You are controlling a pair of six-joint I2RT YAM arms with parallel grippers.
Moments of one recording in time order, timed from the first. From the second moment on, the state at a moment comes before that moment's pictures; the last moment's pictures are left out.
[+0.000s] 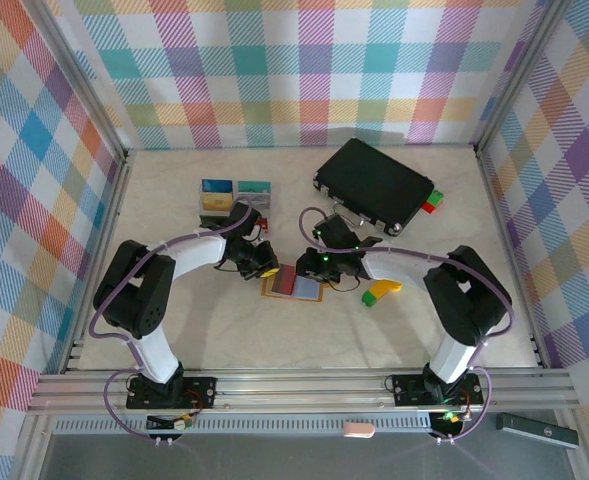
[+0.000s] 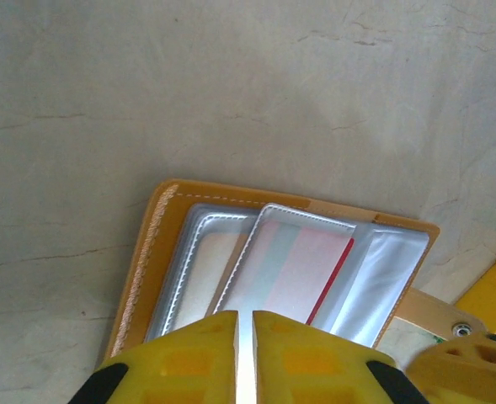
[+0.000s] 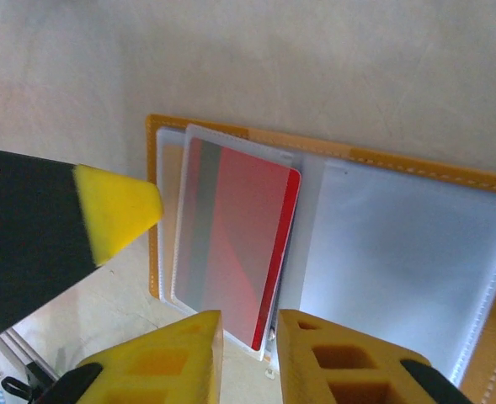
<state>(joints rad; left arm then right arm) -0.45 1.76 1.03 -0.45 0.42 -0.81 0.71 1.72 0.97 -0.21 -0.35 0.86</state>
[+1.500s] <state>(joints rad) -0.45 1.80 1.04 -0.44 0.43 -0.85 0.67 1.89 1.00 -0.10 -0.53 0.96</state>
